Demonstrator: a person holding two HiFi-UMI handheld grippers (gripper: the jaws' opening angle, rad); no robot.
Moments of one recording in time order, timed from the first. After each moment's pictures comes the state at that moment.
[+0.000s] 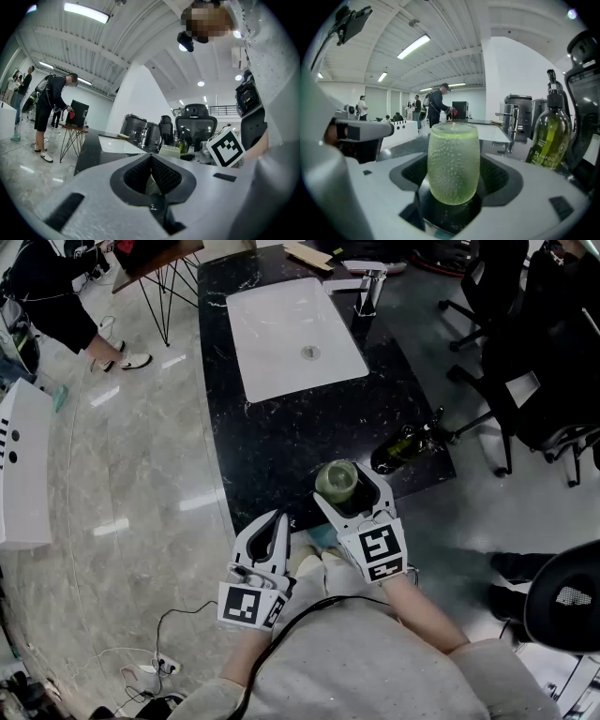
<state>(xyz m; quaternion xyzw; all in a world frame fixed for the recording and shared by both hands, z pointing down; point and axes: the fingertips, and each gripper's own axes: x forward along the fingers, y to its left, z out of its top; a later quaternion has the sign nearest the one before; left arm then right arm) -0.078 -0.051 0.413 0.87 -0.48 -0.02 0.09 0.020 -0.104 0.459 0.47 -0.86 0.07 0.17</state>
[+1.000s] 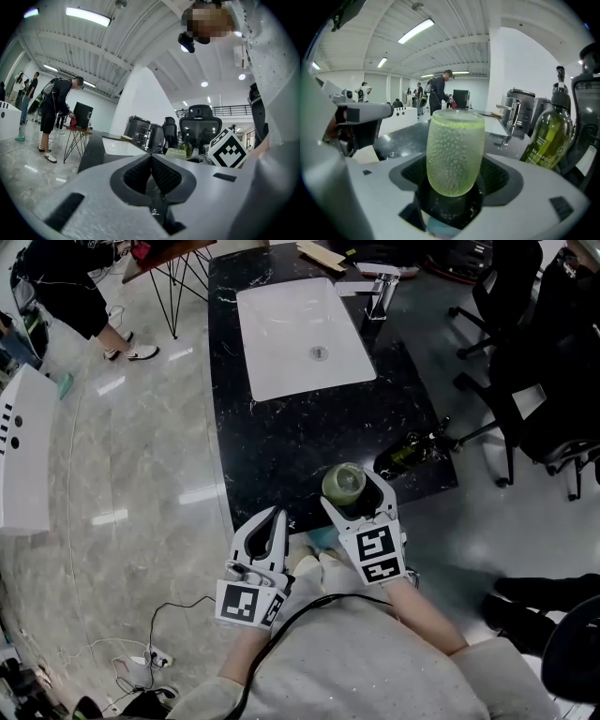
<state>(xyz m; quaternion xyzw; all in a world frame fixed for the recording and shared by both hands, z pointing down) -0.082 -0.060 0.408 0.86 -0.50 -0.03 0.09 0.027 -0.105 0.475 0.46 -0.85 0.08 0.25</state>
